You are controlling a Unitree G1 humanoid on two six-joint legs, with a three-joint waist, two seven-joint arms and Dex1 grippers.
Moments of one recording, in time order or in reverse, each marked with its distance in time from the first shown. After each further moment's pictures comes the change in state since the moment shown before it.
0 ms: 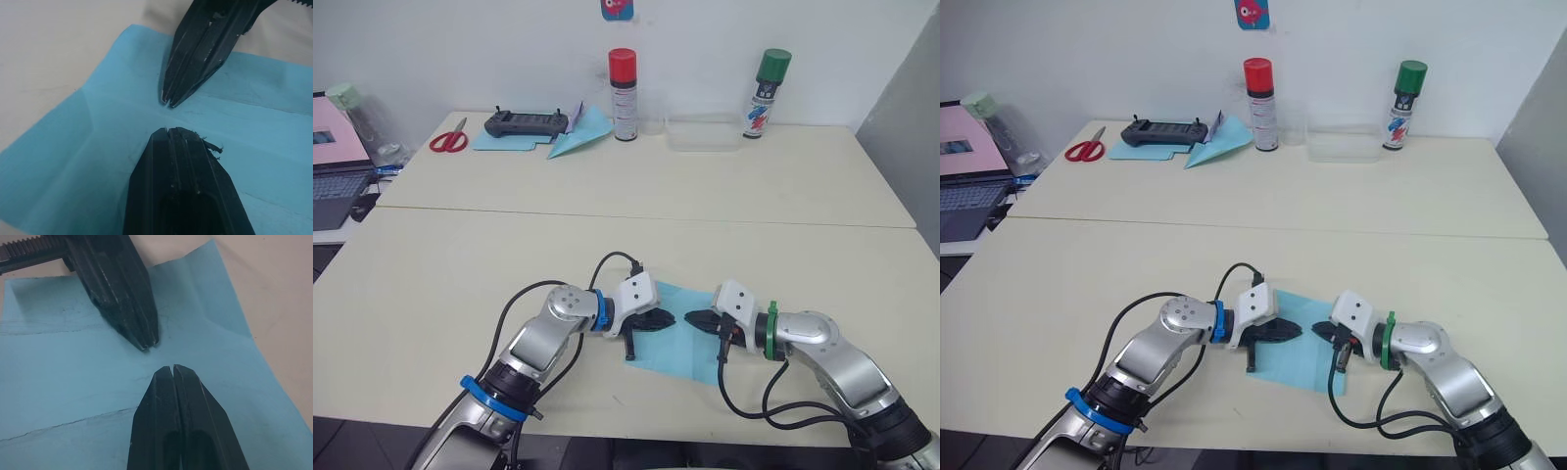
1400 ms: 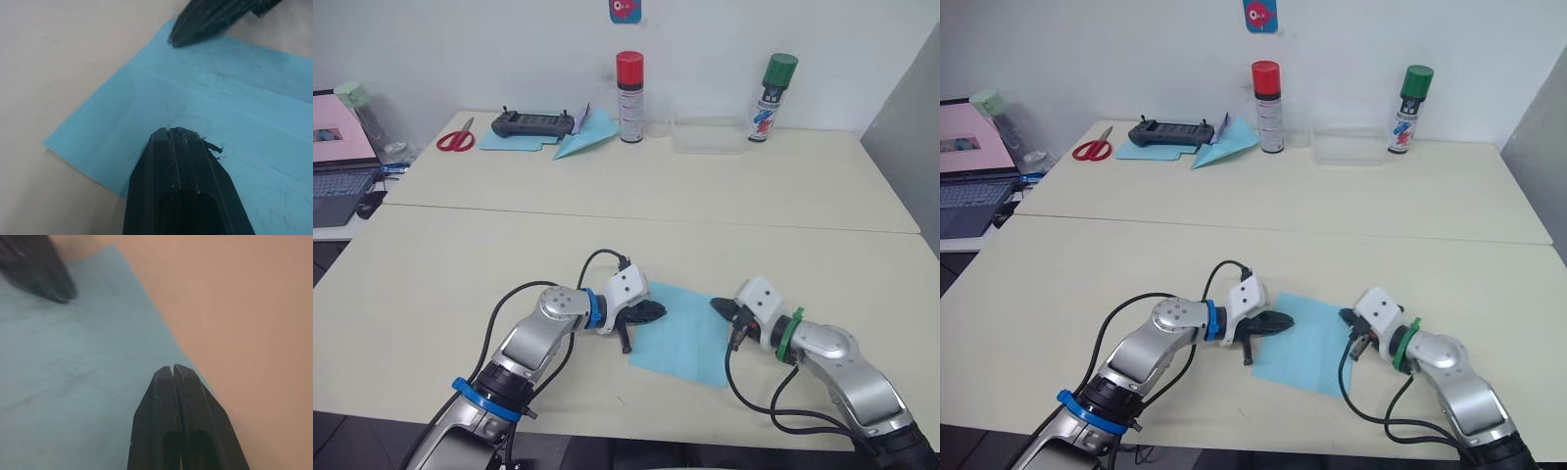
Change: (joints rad) left arm 0.009 0.020 0.025 0.015 -0.063 0.045 0.080; right arm 0.147 0.049 -0.172 -0.016 -0.057 -0.029 -0.198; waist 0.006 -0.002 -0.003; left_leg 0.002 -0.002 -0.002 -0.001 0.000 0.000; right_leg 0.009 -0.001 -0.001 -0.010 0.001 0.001
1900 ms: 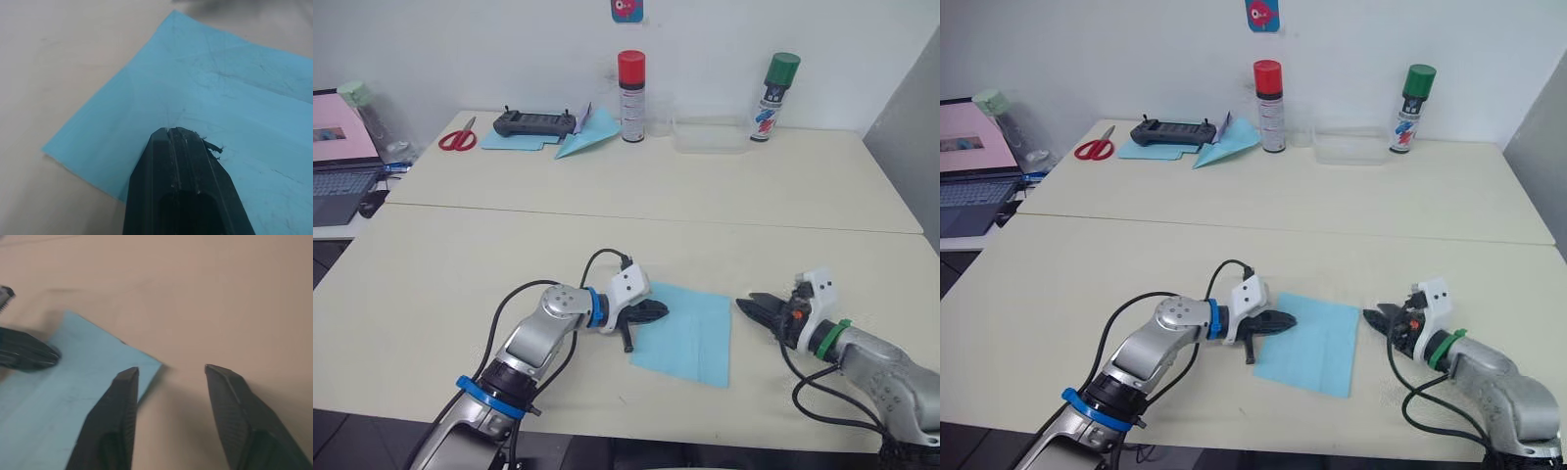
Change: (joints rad) left arm -0.011 -0.022 -0.001 0.031 0.004 -0.024 -0.005; right arm 0.017 0.097 -0.408 -0.135 0.574 0.609 -0.076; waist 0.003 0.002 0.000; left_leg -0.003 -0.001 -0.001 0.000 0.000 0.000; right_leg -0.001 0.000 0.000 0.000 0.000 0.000
